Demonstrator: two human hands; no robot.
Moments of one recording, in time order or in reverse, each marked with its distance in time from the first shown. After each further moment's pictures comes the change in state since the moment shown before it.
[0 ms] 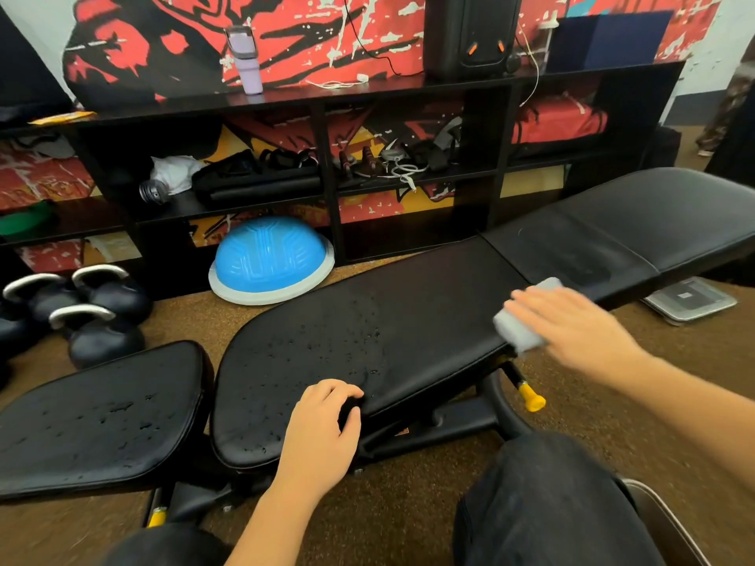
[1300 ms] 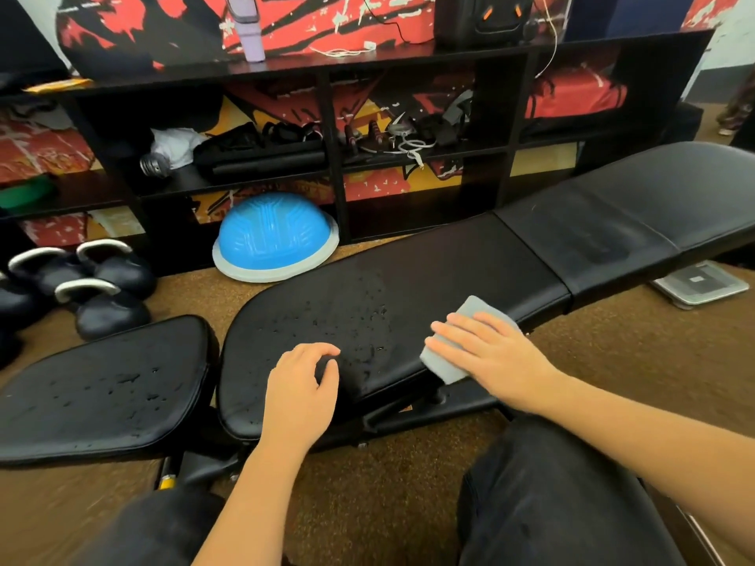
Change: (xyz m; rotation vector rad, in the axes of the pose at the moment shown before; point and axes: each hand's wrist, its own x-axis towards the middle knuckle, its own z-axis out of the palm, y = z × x) left_hand 0.015 -0.010 -0.023 -0.056 0.134 -0.153; right_hand 0.025 -0.116 0.017 0.114 0.110 -0.233
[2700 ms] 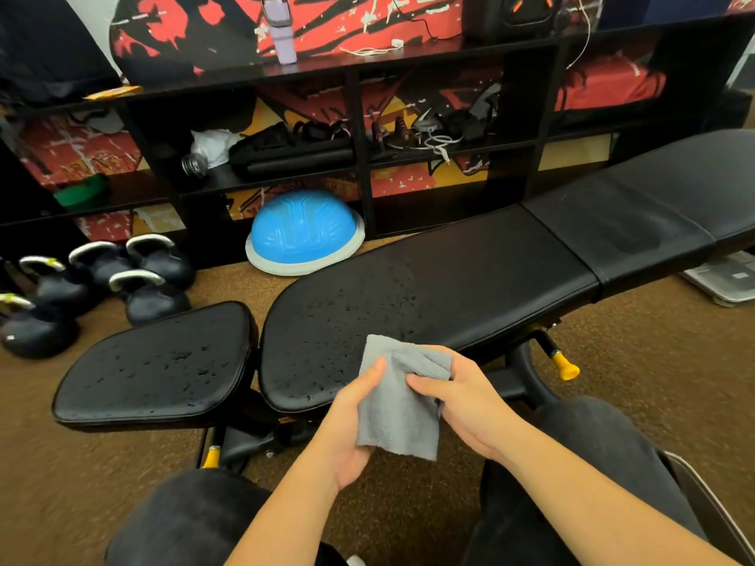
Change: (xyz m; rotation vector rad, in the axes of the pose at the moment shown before) left_hand -0.063 0.056 -0.032 -1.254 -0.434 -0.785; right_hand 0.053 -0.138 -0.063 2.026 0.054 0.965
